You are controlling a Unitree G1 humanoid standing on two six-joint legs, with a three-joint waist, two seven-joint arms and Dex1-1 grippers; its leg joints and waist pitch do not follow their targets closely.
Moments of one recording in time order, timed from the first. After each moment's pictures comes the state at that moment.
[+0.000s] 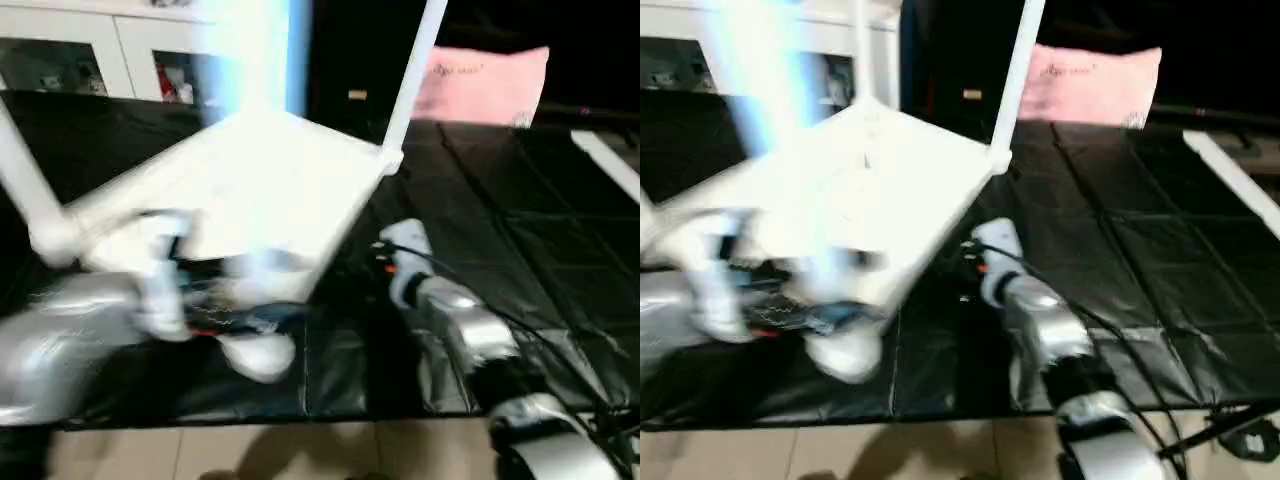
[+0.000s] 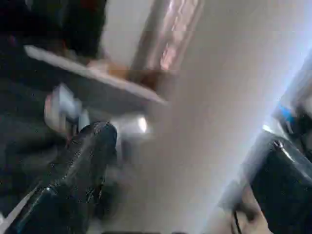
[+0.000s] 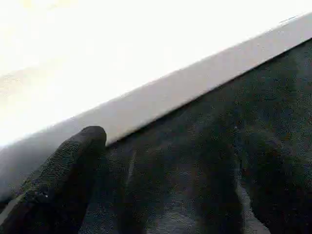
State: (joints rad) left arm -0.33 0.43 0.03 -0.26 -0.77 0.78 -1.01; right arm -0.58 -0.09 0.11 0.77 0.14 0.16 0.40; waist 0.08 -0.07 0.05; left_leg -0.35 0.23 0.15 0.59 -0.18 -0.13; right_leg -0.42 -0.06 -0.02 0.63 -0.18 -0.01
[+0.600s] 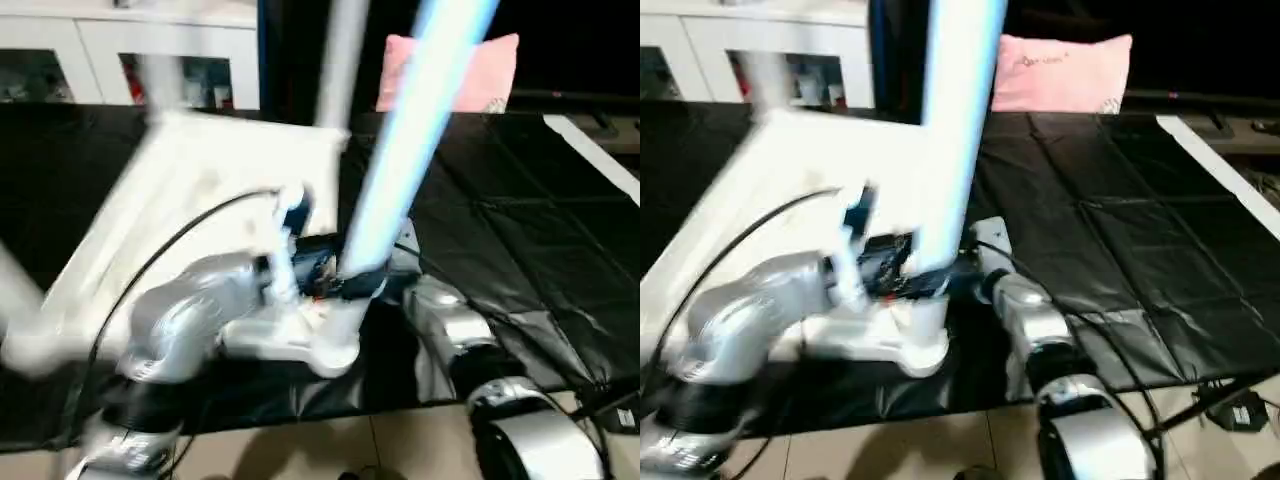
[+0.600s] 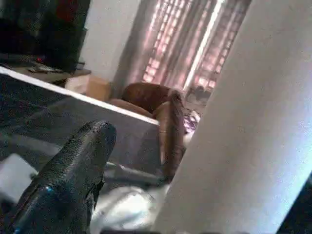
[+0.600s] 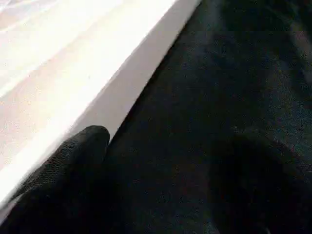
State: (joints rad) left arm -0.51 0.17 -0.13 -0.06 -0.62 0.65 -0.85; right arm -0.67 0.02 0.04 0.97 0.14 0.02 0.38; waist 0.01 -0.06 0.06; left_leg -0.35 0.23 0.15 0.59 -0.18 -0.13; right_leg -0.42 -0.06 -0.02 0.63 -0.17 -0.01
